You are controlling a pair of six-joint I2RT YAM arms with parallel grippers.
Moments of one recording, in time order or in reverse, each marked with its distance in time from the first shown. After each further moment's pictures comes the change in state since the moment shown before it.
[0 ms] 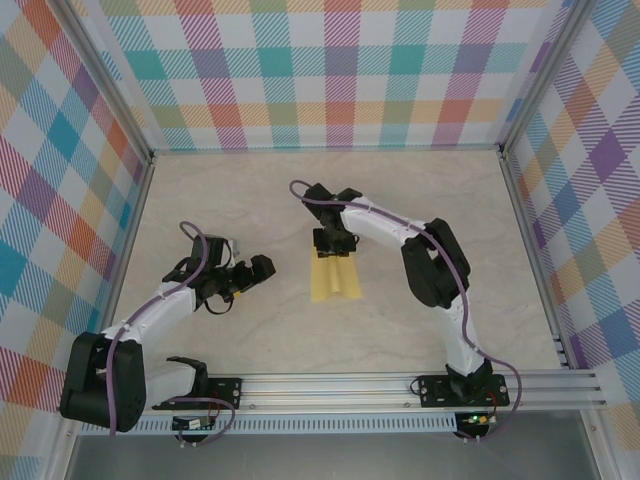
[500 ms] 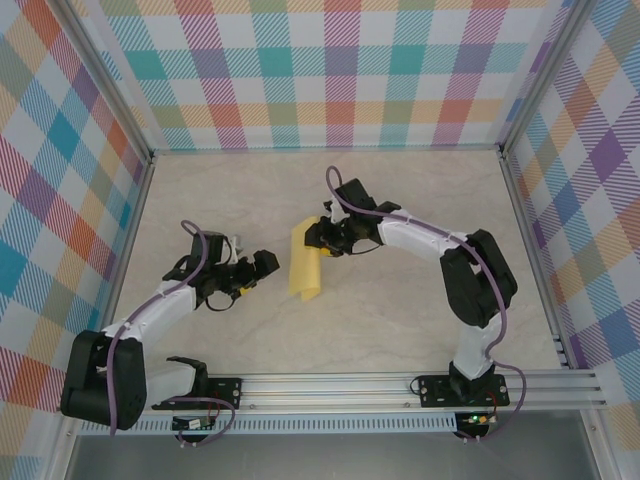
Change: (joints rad) left arm 0.000 0.024 0.015 0.069 0.137 -0.056; right arm -0.095 -0.268 -0.414 0.589 -0.579 0.201
